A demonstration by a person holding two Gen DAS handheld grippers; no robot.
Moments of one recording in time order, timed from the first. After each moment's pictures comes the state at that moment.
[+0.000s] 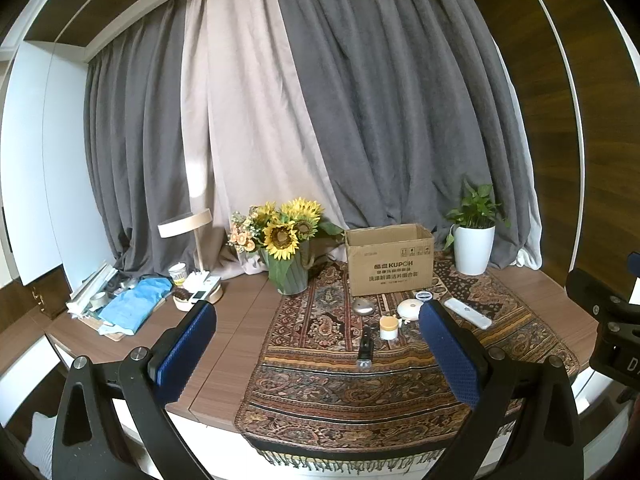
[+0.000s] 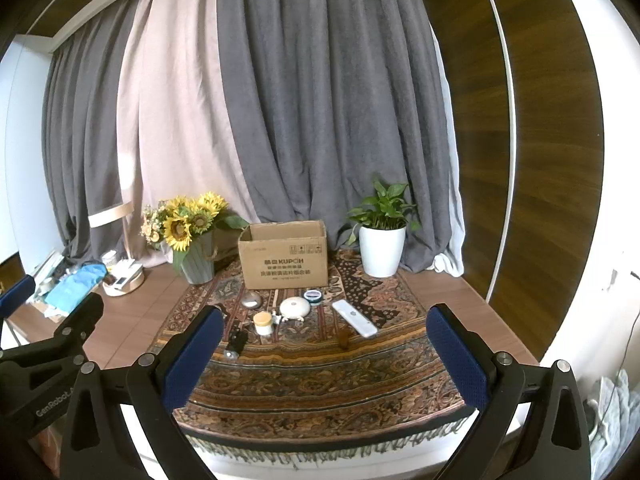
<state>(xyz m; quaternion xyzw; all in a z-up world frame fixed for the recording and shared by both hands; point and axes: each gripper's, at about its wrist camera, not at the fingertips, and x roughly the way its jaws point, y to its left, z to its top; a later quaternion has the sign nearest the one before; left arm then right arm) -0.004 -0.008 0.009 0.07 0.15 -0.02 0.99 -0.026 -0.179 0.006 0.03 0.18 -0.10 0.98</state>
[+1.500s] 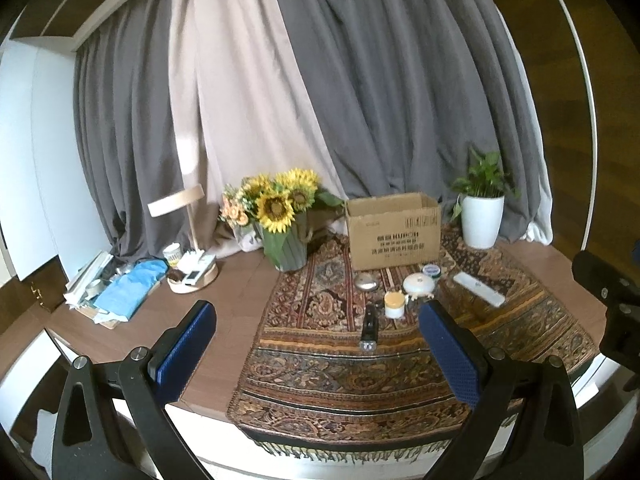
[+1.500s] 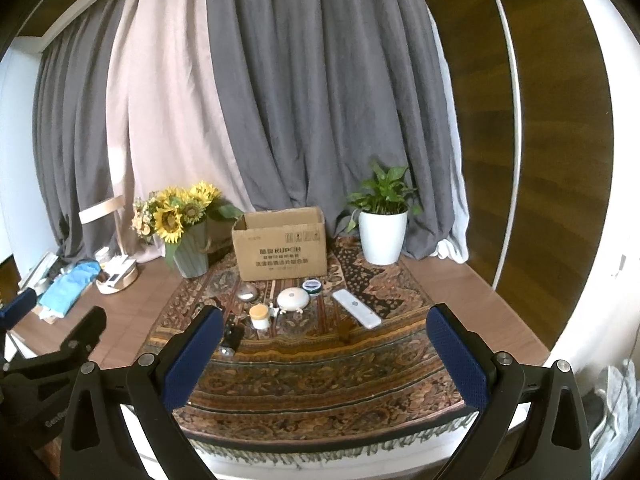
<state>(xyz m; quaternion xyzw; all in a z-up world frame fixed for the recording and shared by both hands) 0.034 -0.023 -0.033 0.08 0.19 -0.01 0.98 -0.005 -0.182 -0.024 0.04 0.19 -0.11 0.97</state>
